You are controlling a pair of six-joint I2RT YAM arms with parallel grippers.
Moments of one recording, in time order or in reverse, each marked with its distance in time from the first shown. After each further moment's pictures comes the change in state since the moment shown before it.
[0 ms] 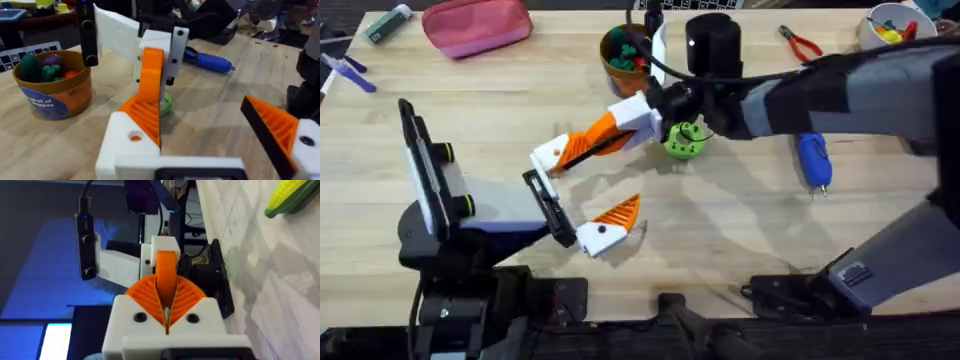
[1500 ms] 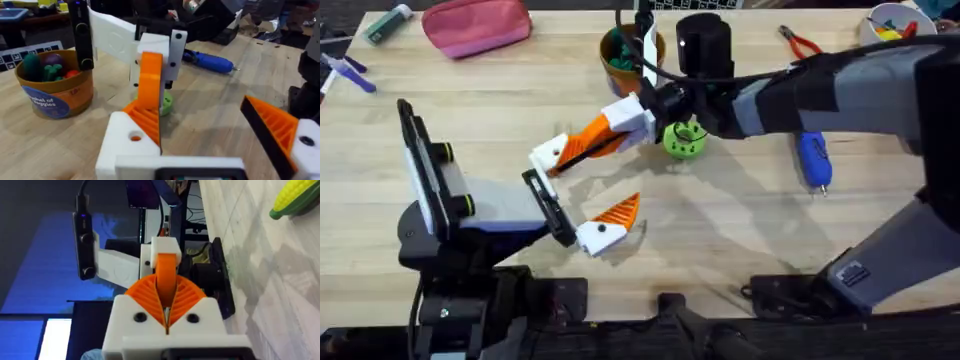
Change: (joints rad) left arm 0.001 0.000 0.000 0.000 -0.007 -0.002; right arm 0.023 0.026 0.029 0.003 -0.013 0.003
